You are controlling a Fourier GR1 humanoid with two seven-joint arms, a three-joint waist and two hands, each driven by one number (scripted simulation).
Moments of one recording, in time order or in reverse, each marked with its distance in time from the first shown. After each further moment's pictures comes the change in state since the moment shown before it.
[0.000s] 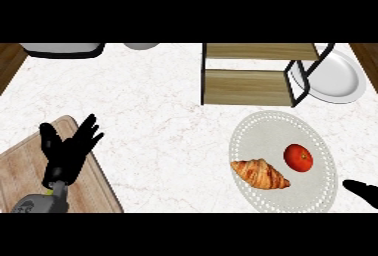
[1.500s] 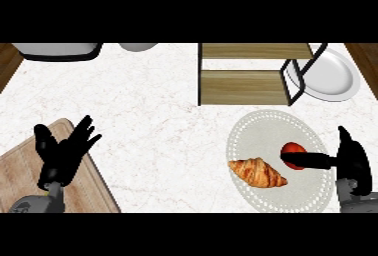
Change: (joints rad) left arm 0.010 -0.014 0.053 0.019 -0.022 -0.040 -0.007; right arm -0.387 0.220 0.262 0.428 0.288 0.084 0.163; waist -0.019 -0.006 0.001
